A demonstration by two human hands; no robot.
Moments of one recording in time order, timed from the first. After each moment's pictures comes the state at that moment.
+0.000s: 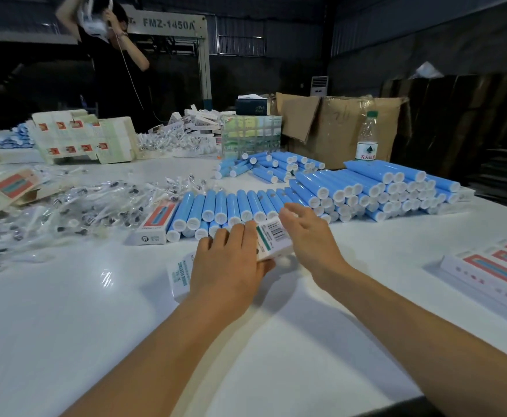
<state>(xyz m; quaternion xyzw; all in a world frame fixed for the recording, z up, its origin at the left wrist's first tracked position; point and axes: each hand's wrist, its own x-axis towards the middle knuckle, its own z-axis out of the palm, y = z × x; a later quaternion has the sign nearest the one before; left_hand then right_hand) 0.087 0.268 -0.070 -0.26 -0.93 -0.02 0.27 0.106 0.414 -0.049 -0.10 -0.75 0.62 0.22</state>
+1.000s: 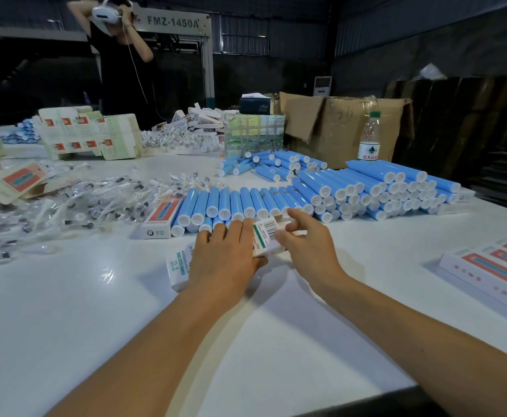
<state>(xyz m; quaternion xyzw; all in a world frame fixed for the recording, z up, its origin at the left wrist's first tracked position) 0.076 0.263 -0.076 -0.25 -0.93 -0.02 0.28 0.114 0.401 -0.064 -0.09 -0.75 0.59 0.27</state>
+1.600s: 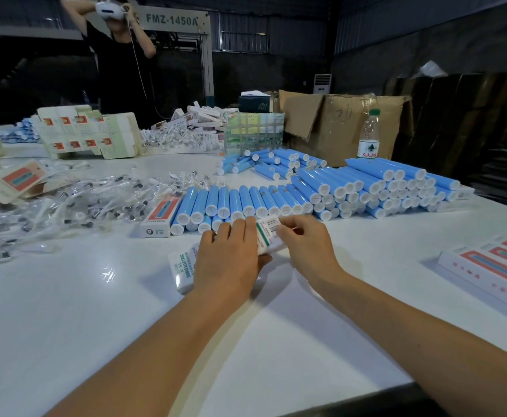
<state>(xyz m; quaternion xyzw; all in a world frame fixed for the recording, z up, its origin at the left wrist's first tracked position) 0.081 0.270 -0.079 -0.24 -0.92 -0.01 0.31 0.115 0.402 -0.060 -0.09 -0.79 0.54 0.27</state>
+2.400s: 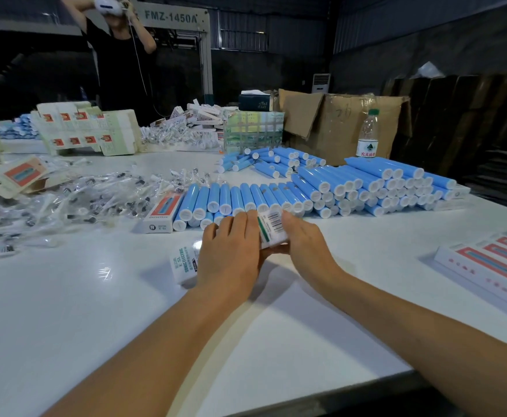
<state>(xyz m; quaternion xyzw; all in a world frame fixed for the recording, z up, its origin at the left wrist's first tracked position) 0.089 0.266 -0.076 -0.25 -0.91 -0.06 0.31 0.124 0.392 -0.065 -0.02 -0.74 0.63 0.22</state>
